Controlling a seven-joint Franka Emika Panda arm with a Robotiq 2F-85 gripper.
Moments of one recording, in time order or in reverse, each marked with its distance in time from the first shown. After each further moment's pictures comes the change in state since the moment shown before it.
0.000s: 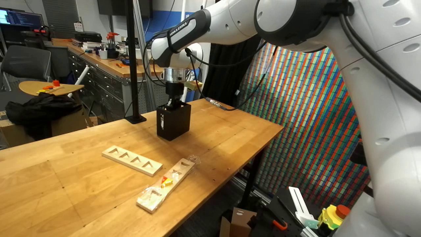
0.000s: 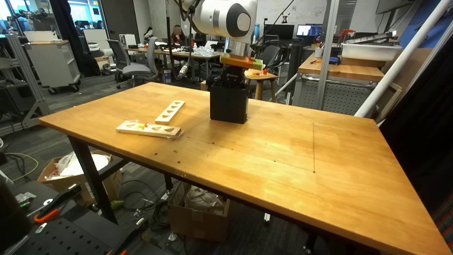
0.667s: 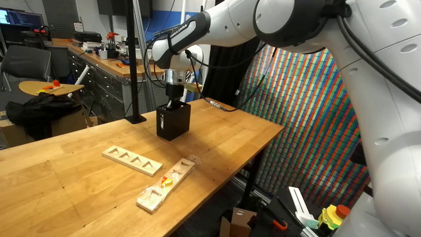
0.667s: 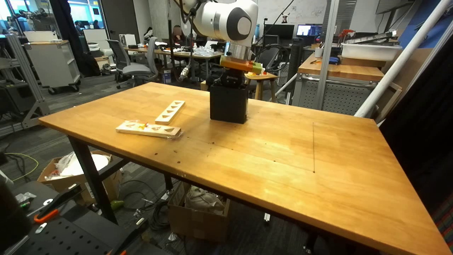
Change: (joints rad) arm -0.005 0.008 0.001 -0.005 0.025 0.013 -0.009
